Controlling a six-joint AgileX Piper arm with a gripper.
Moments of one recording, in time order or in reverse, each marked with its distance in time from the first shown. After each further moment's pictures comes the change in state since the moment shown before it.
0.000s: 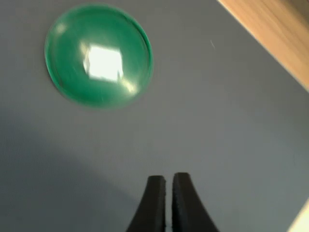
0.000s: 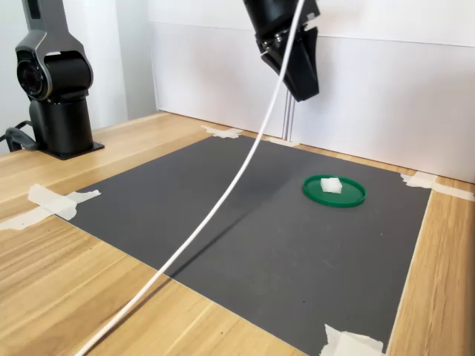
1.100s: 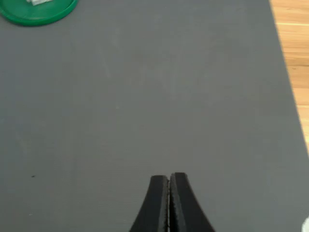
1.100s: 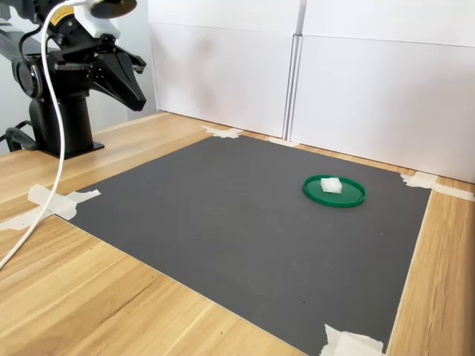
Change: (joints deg) arm -14.1 -70.3 55.8 4.3 -12.3 22.8
